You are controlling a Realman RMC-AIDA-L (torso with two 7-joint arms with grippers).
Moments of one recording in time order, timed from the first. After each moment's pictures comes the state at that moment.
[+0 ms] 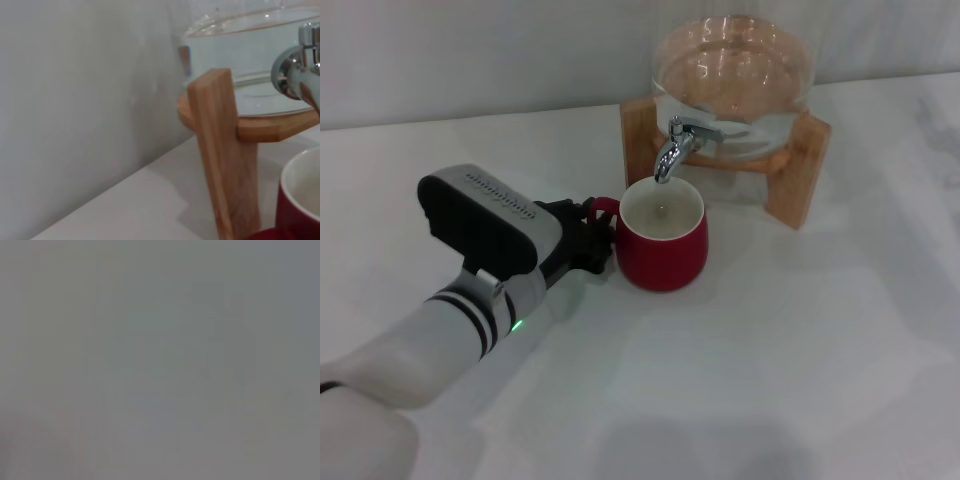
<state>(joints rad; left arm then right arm) -0.71 -2.09 2.58 0.53 2.16 -0.40 -2.91 0.50 2.01 -0.64 -0.25 2.52 1.14 -2.90</state>
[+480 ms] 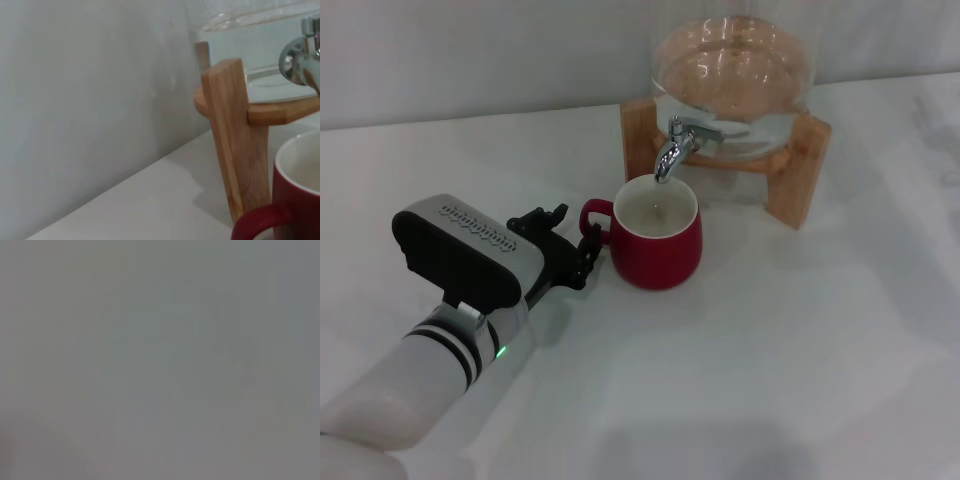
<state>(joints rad) -0.56 -2.09 2.48 0.65 2.16 -0.40 -2.70 0.50 2.01 -0.64 -0.25 2.52 1.13 -2.90</state>
